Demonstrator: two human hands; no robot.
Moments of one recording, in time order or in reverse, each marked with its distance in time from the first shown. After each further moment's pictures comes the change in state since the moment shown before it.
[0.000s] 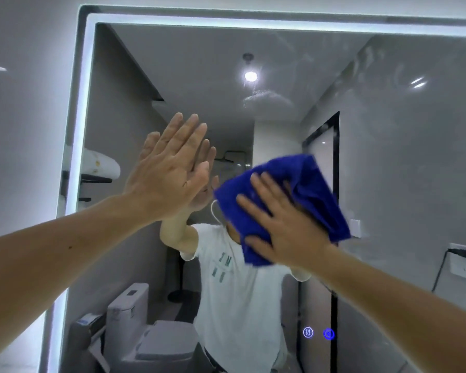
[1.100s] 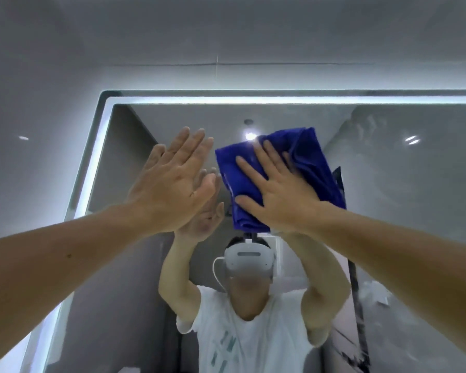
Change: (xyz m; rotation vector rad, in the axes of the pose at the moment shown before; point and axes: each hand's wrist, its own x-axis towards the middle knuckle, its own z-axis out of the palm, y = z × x) left_hand 0.082 -0.035 -0.022 0.103 0.121 0.056; right_hand 0.161 0.074 -0.041 -0.017 0.008 0.197
